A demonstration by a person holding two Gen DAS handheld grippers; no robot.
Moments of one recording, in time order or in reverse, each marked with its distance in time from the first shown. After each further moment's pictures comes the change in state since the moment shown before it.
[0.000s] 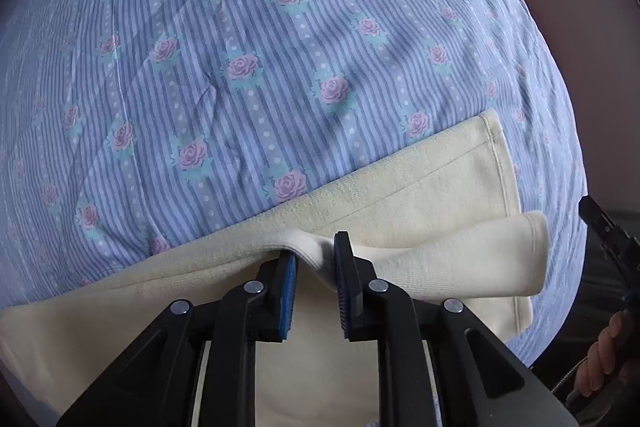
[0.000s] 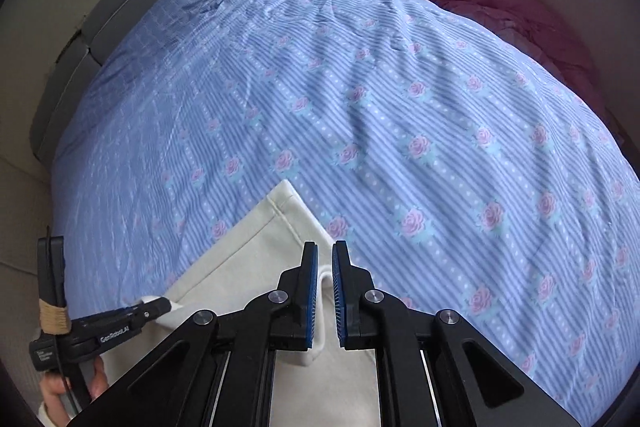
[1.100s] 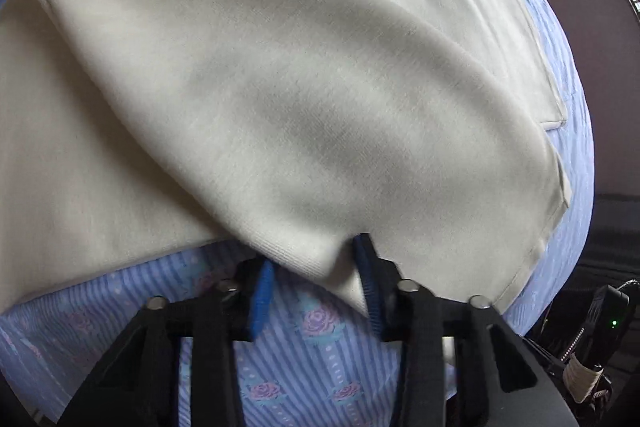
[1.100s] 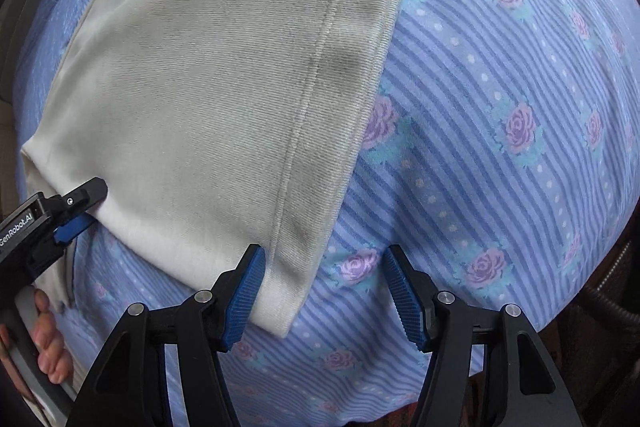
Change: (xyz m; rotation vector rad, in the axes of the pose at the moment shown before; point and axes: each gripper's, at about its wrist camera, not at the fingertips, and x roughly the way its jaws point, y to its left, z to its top) left arm 0.022 0.061 -0.274 -0.116 0.002 -0.074; right arm -0.004 -0.027 -0.349 0.073 0.412 -0.134
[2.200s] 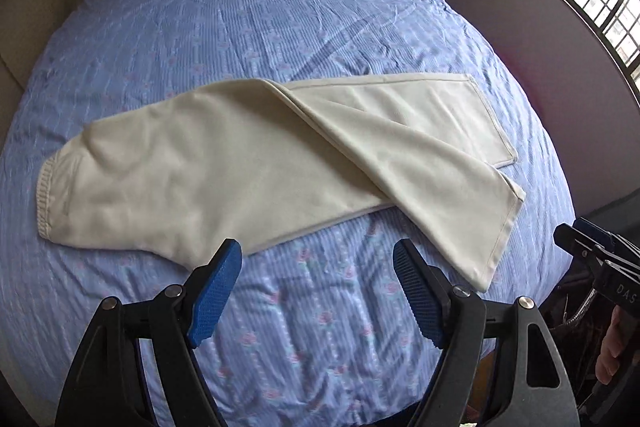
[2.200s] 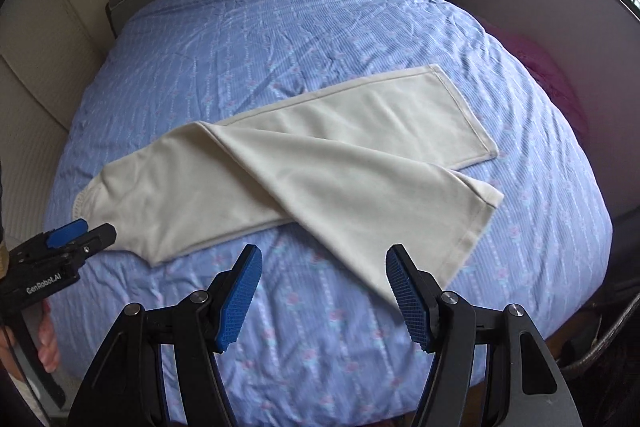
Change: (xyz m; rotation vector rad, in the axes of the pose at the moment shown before) left arm -0.221 0.092 -0.113 0.041 -0.379 0.108; right arm -0.207 0.174 -0.089 -0.480 -0.429 -0.023
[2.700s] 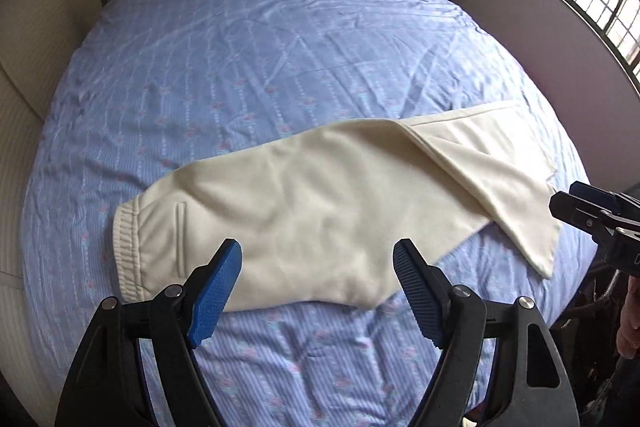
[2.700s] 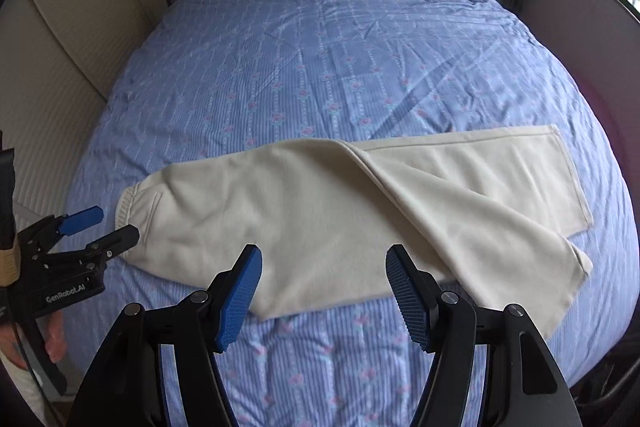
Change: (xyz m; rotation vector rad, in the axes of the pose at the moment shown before) left arm -0.049 0.197 0.042 0.083 -0.053 0.027; right arm 0.032 0.230 0.061 -0.118 0.000 0.081
